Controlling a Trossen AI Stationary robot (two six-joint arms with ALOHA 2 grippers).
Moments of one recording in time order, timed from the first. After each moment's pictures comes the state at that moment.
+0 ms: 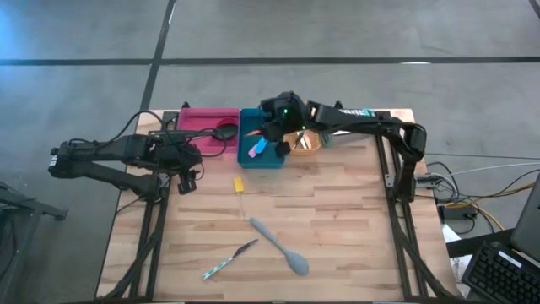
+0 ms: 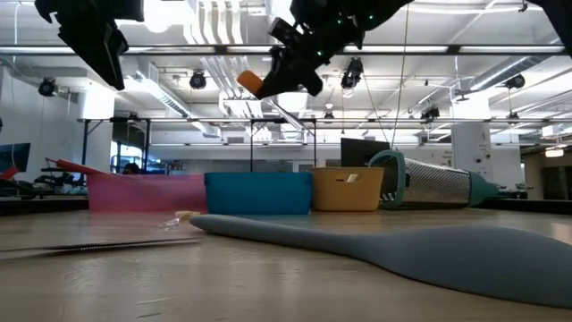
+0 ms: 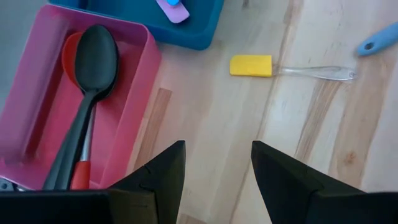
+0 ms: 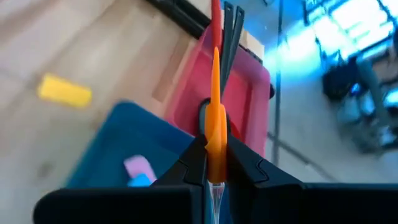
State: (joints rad) left arm 0.00 0.89 1.03 -1.24 -0.28 -0.22; right arm -0.33 1.87 1.60 -0.32 -0.16 -0.79
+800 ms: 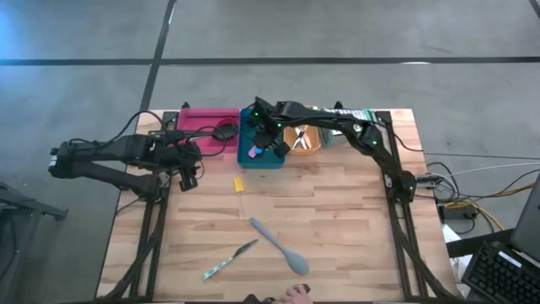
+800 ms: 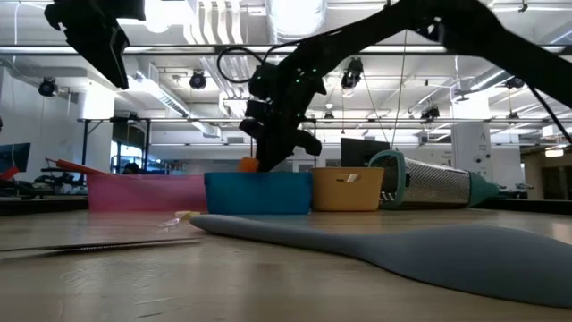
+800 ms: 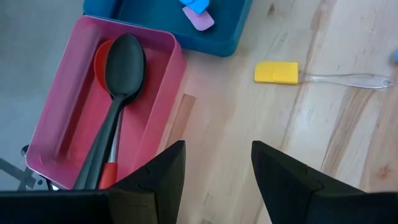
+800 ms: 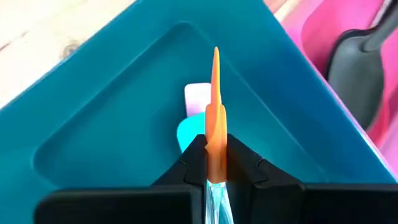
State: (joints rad) left arm 0.00 0.89 1.03 -1.23 -0.38 -0.20; right arm -0.41 2.34 2.07 -0.84 -0.25 -1.16
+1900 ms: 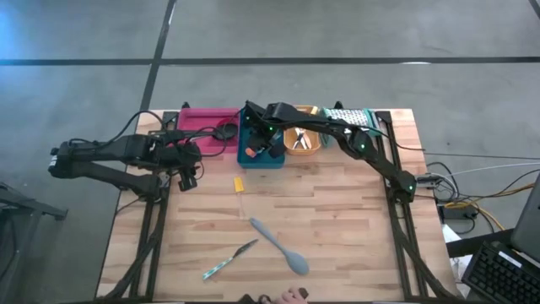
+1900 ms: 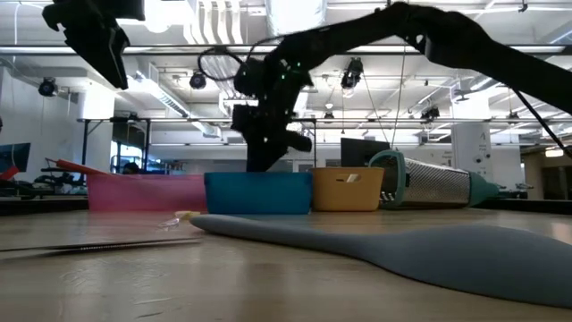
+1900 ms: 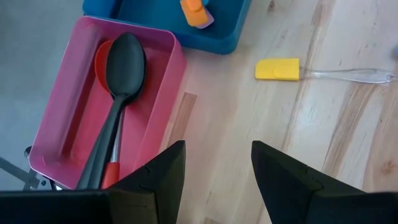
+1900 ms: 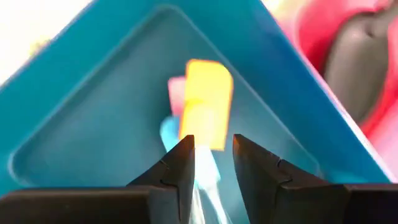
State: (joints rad) left arm 0.00 0.89 1.03 -1.24 -0.38 -0.19; right arm -0.37 2.49 2.35 -1.03 -0.11 -1.12
